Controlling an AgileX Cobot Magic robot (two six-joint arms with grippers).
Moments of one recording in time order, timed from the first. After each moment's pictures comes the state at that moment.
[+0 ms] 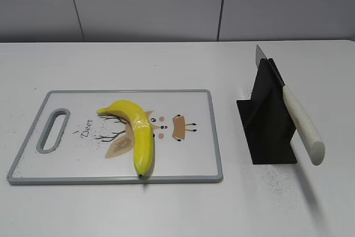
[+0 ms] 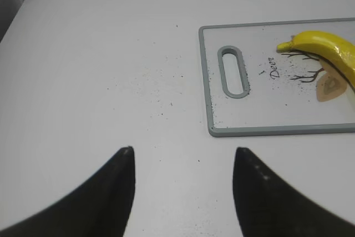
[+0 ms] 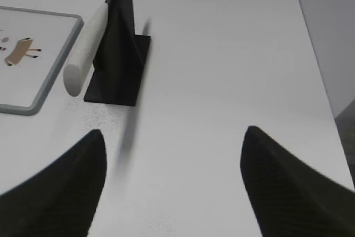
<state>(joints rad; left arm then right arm) -0.05 0.01 -0.48 -0.05 1.10 0.13 0.11 -0.01 -0.50 0.00 1.04 -0.04</state>
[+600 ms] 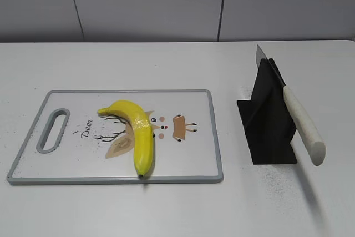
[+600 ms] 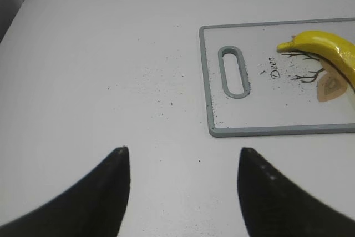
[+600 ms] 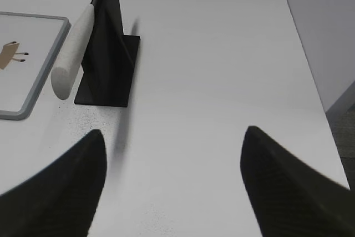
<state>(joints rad) -0.05 0.01 -0.48 -0.05 1.10 0.13 0.05 -0.01 -0.50 0.00 1.04 -0.04</state>
